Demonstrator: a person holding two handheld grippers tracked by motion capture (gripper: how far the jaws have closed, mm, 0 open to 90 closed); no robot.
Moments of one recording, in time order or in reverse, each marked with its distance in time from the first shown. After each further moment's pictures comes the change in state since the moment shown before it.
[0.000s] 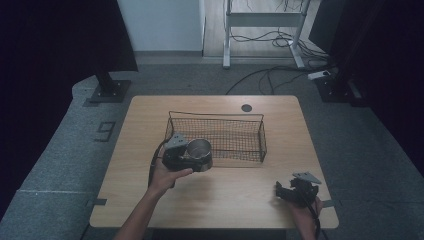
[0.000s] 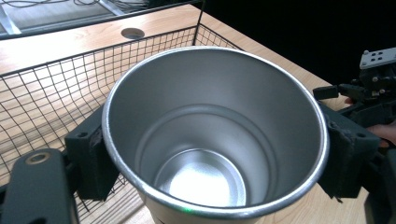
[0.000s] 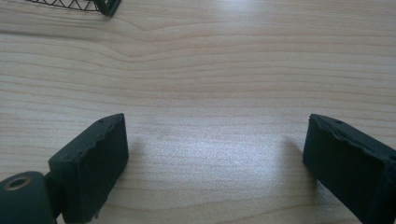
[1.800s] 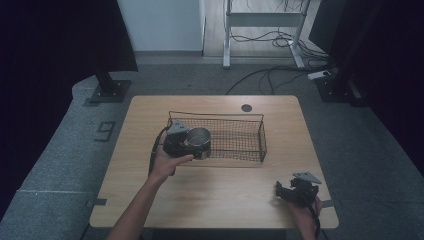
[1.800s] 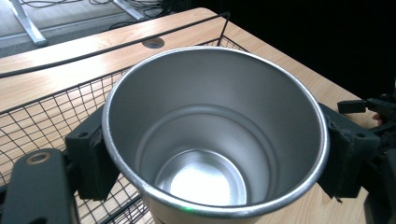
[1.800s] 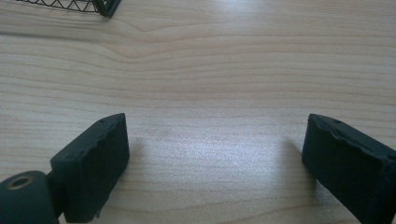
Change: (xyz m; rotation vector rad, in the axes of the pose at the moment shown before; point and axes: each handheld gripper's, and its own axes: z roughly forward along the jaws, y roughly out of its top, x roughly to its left) left arm 0.020 0.028 0.010 0.021 0.047 -0.003; right arm 0.000 0.000 0.000 -0.002 -0.003 0.002
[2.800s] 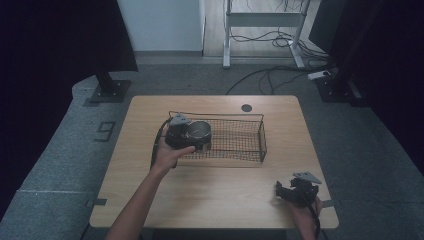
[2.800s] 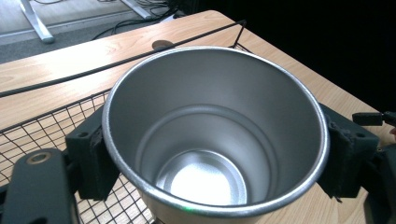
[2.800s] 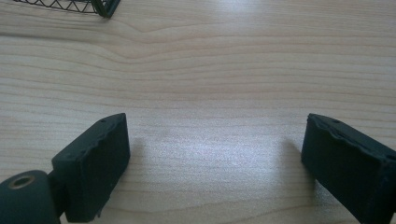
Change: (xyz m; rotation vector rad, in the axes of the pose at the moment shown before) left arm 0.013 0.014 0.013 0.007 0.020 -0.021; right arm 0.000 0.000 0.000 -0.004 -0.003 0.000
